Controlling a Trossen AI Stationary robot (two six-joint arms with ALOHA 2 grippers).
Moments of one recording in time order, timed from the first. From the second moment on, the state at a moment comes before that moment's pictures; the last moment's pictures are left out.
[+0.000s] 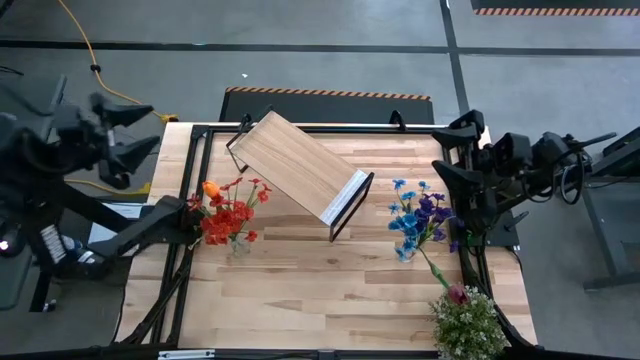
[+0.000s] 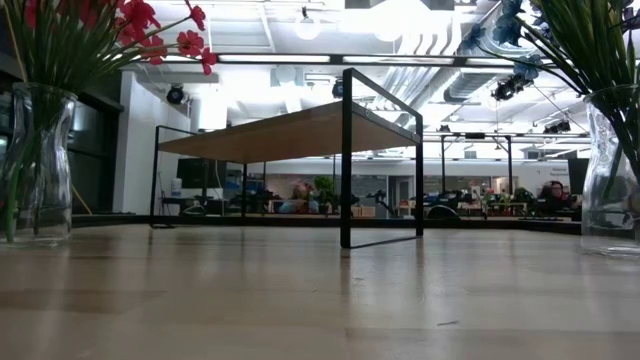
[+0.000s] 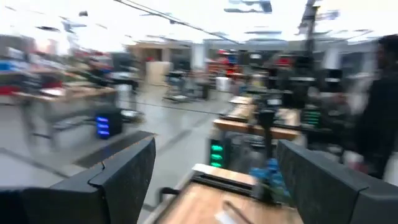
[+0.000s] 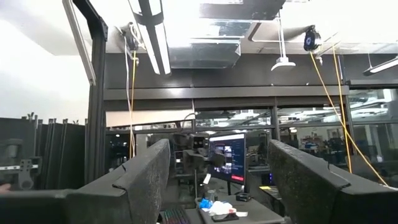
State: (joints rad) left arm 1.18 0.65 1.70 -0.88 0.76 -0.12; right arm 0.42 0.97 1.25 0.33 0.44 -0.22
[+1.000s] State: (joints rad) left arm -0.26 0.65 2.16 -1.22 -0.60 0.01; right arm 0.42 0.97 1.25 0.37 0.51 -0.30
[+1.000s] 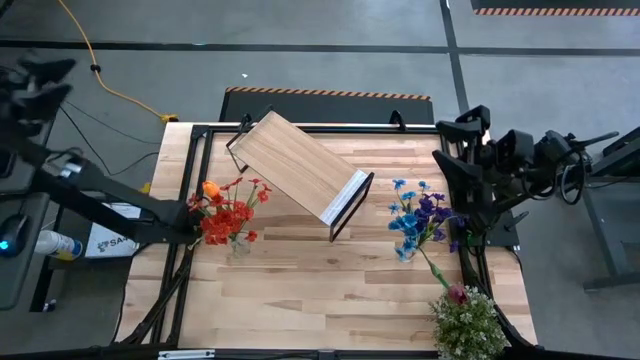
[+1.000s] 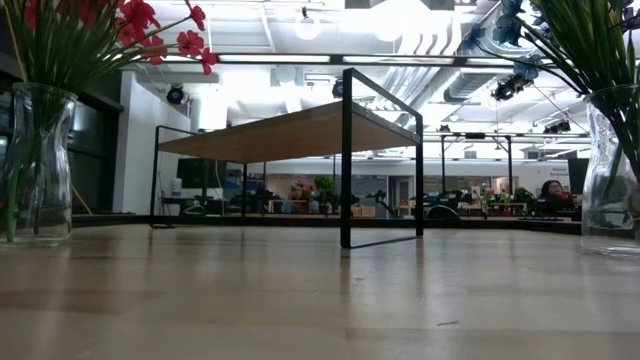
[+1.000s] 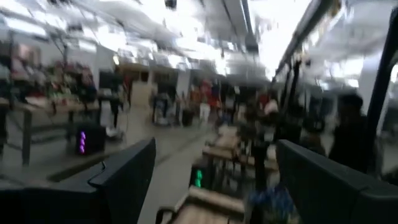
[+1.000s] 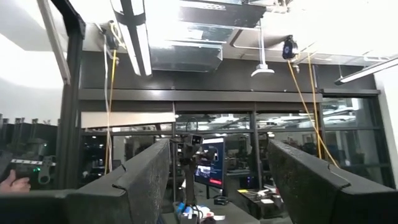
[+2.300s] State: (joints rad) left arm -0.58 0.15 1.38 -1.57 -0.91 -0.50; right arm 0.42 0.97 1.25 0.36 0.56 -0.30
